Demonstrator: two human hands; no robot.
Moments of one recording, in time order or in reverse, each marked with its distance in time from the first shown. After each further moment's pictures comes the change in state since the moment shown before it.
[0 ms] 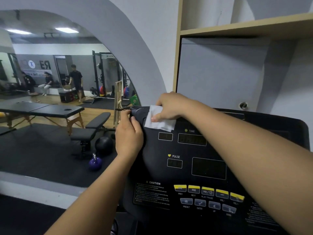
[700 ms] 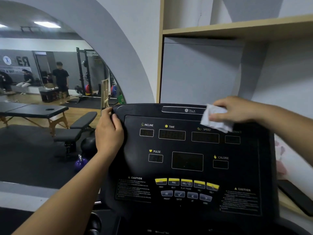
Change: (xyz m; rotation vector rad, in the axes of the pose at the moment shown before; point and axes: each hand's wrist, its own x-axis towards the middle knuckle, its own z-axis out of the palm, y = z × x) left_hand 0.001 -0.006 0.000 -0.009 -0.004 0.063; right_hand -0.150 0.165 -0.013 0.117 -0.036 0.190
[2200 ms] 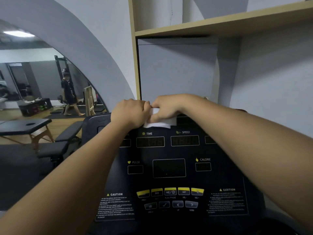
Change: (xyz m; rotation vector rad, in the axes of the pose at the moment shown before) left_hand 0.046 0.114 0.083 0.587 -0.523 0.486; right_hand 0.074 -0.082 0.005 -0.029 -0.199 -0.111
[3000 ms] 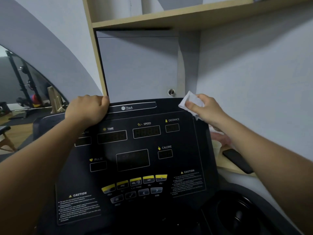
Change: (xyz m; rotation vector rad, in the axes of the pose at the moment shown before) left_hand 0.003 -0.004 0.002 0.105 -0.005 0.018; right_hand -0.148 0.148 0.092 0.877 0.783 0.451
